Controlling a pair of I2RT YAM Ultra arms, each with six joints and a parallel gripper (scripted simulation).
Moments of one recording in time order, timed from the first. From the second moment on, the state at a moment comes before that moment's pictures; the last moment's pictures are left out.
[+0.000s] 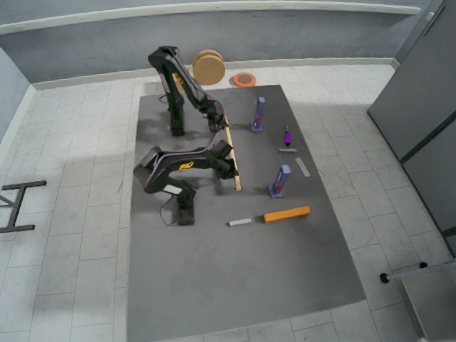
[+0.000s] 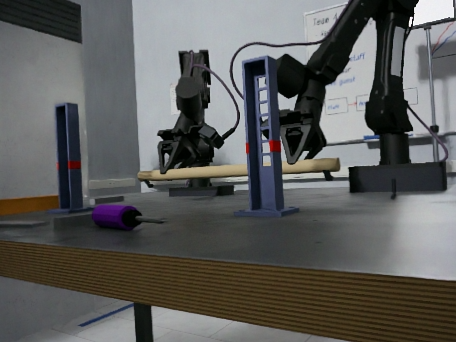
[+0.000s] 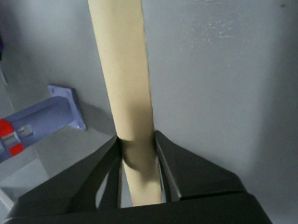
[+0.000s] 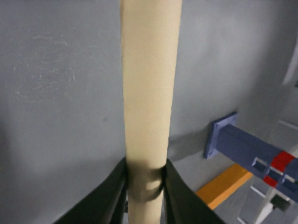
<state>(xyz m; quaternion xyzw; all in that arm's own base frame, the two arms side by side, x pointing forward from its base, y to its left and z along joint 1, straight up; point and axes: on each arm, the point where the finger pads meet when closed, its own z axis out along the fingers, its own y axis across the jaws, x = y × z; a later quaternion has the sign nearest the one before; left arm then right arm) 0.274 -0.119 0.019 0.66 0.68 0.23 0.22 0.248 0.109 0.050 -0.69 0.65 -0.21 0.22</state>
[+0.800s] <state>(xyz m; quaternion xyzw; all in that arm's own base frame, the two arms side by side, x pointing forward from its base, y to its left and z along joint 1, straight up) 0.286 -0.119 0.010 0.61 0.63 0.34 0.33 0.262 0.109 0.039 -0.64 0.61 -0.33 0.34</state>
